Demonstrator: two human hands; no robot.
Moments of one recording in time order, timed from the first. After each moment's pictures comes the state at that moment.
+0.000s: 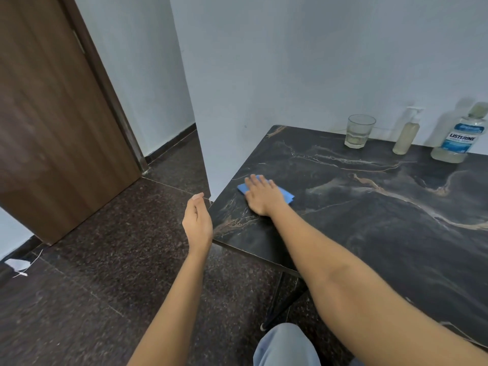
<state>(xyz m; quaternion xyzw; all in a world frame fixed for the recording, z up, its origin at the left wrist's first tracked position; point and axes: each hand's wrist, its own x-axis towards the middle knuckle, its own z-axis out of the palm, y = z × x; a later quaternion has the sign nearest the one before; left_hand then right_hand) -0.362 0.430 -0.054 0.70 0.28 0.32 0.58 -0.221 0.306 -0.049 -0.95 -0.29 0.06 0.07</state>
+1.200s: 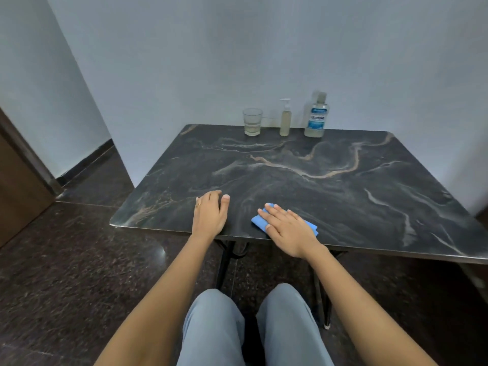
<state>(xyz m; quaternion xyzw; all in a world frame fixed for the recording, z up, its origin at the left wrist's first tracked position) -0.364 0.235 -0.060 0.93 0.00 0.13 0.33 -0.409 0.005 -0.051 -0.97 -0.19 0.02 0.12</state>
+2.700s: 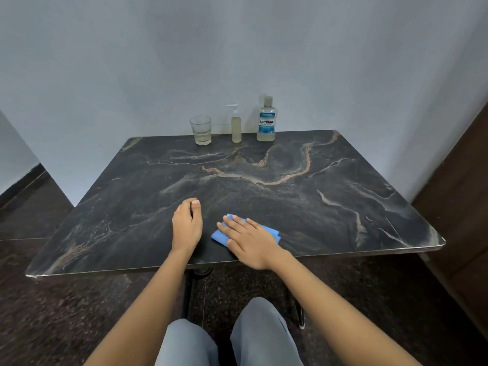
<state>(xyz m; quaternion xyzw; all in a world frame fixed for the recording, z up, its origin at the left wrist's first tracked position) -0.333 0.163 -0.055 0.85 0.00 0.15 0.50 -0.396 -0.013 -0.042 -0.97 -0.21 0.05 0.10</state>
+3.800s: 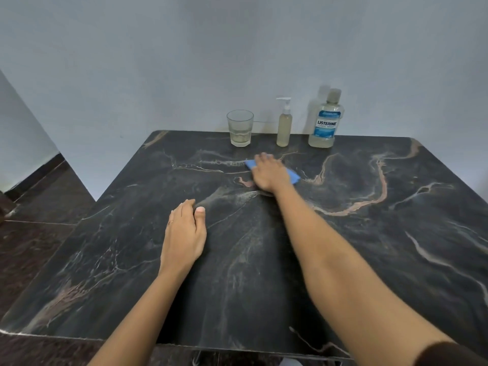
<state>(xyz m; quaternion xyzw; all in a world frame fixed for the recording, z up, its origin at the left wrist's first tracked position) -0.233 0.236 -0.076 0.92 0.02 0.16 0.35 -0.075 0.017 -0.045 -0.99 -0.05 0.01 0.10</state>
